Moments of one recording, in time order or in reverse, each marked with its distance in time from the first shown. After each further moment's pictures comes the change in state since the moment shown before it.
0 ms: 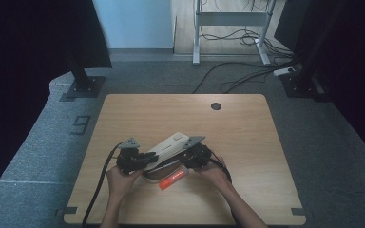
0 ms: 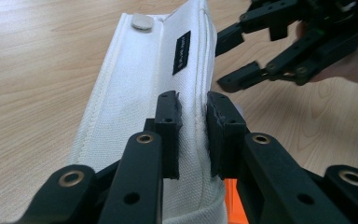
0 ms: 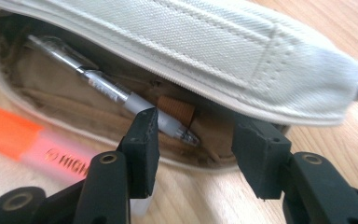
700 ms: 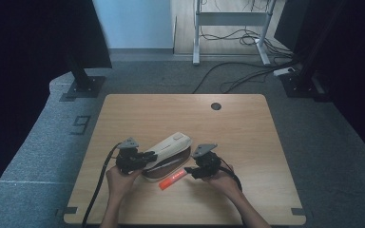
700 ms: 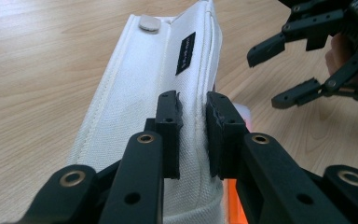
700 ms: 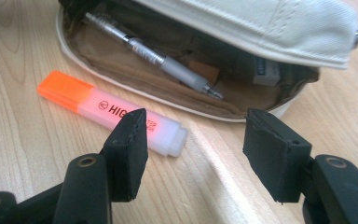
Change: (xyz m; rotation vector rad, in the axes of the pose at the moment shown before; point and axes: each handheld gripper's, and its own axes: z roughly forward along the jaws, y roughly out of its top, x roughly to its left) left arm 0.003 -0.001 -0.002 -0.011 0.025 -0.001; right arm 0.009 -0.028 -0.027 -0.038 0.067 -0.007
